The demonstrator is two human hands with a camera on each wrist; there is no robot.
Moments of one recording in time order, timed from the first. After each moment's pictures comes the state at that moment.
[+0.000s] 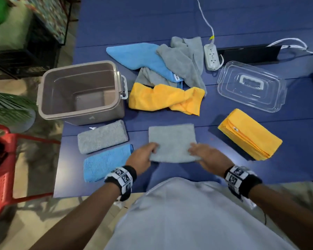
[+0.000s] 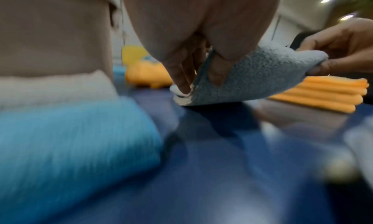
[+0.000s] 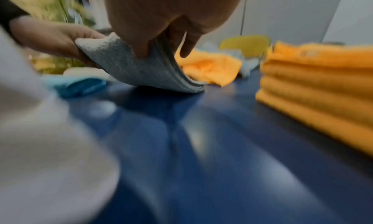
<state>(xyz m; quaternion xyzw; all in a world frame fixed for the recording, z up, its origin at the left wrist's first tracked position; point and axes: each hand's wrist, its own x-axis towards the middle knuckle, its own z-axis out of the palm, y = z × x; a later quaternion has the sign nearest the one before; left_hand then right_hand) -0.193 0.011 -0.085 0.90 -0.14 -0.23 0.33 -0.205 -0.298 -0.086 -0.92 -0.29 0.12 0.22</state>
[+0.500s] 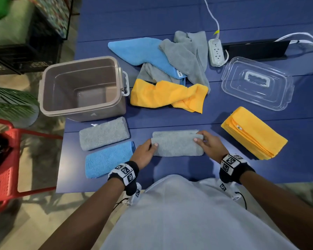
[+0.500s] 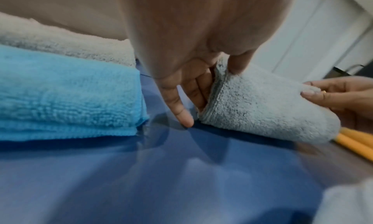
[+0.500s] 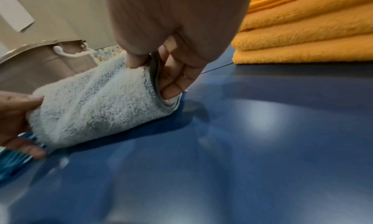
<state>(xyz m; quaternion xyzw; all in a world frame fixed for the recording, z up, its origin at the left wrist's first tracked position) -0.186 0.003 -0.102 0.82 0.05 -0.29 0.48 -0.171 -0.289 -0.098 -0.88 0.02 0.18 0.43</state>
